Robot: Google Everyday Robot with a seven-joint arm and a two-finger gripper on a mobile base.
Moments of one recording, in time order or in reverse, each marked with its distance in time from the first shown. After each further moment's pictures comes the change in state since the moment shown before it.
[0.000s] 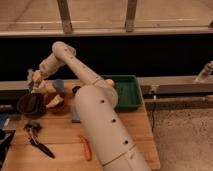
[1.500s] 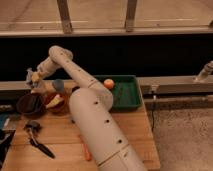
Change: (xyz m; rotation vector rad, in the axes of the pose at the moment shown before) arm -0.017 -0.028 0.035 0.067 -0.034 -0.037
